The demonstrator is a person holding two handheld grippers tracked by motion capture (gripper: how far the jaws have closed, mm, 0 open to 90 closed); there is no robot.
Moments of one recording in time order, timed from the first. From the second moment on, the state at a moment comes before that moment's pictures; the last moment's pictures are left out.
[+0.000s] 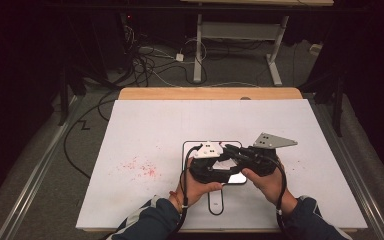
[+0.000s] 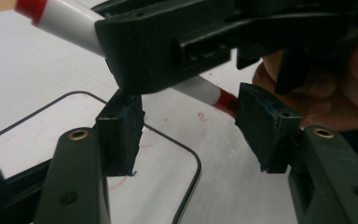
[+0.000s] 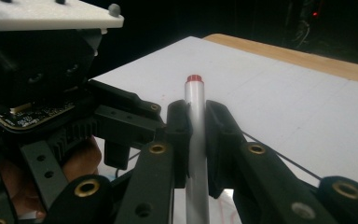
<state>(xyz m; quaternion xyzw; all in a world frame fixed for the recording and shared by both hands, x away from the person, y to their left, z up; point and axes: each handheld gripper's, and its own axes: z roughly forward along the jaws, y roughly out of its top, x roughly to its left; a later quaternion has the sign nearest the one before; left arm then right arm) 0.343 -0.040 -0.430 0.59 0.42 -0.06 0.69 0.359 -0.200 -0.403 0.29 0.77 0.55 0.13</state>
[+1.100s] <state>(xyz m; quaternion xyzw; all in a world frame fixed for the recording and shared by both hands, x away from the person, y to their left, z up) 0.363 -0.035 -0.442 0.60 0.42 0.02 0.68 0.332 -0.255 -0.384 0.29 0.77 0.51 0.26</state>
